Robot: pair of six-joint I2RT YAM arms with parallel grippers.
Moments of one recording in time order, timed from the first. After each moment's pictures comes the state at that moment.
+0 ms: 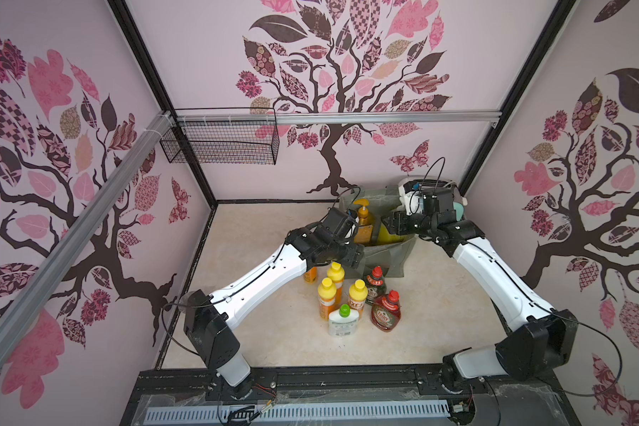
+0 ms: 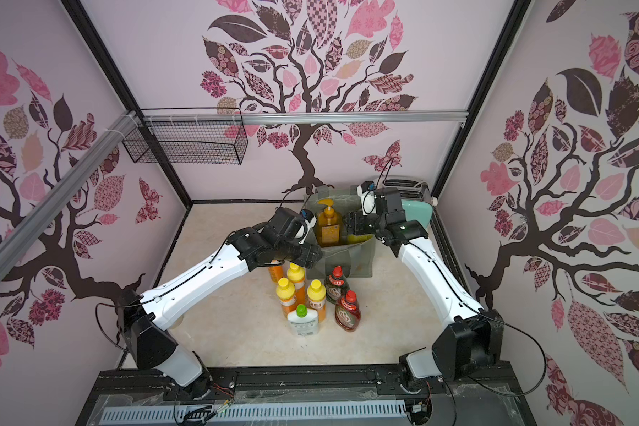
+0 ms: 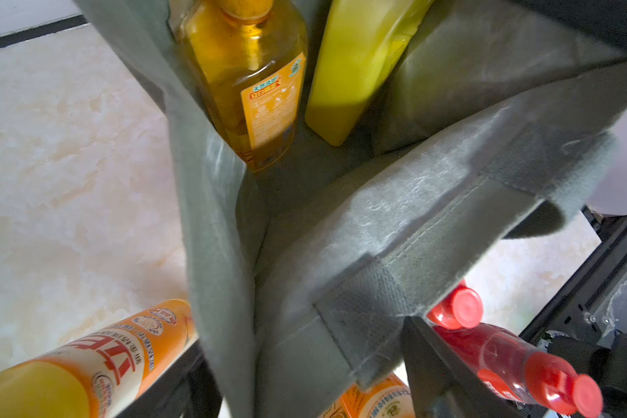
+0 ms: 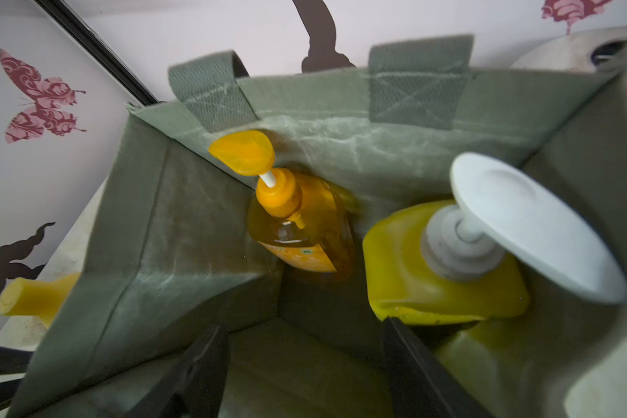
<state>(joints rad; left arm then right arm) -0.82 1.64 1.62 -0.82 -0.01 -0.29 0.27 1.41 1.35 -0.54 -0.20 0.17</state>
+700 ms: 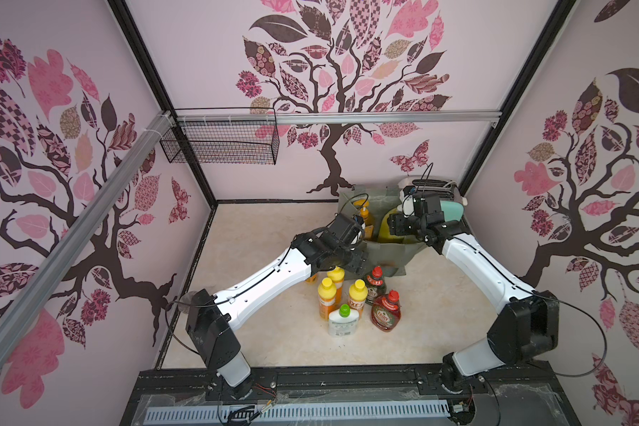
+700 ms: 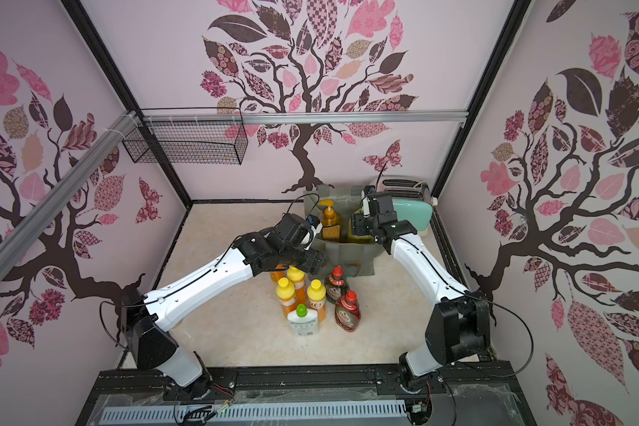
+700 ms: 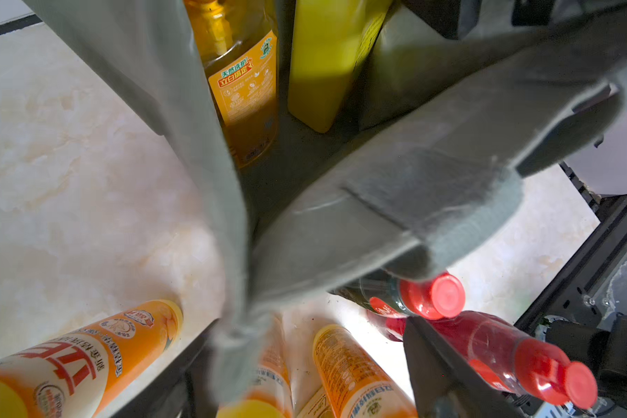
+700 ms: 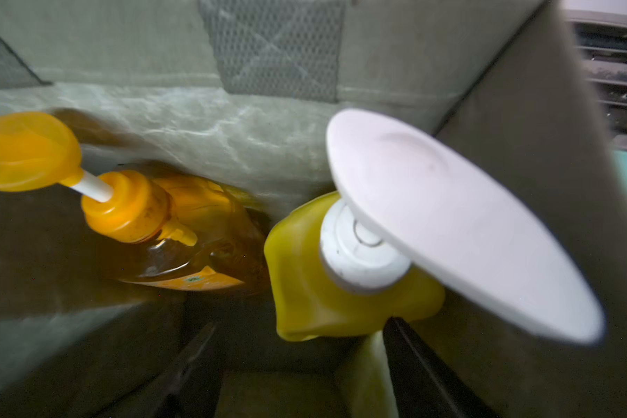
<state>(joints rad) -0.85 1.64 1.59 -0.81 -0.03 -0.29 0.26 1.53 1.34 -0.45 0.05 0.10</state>
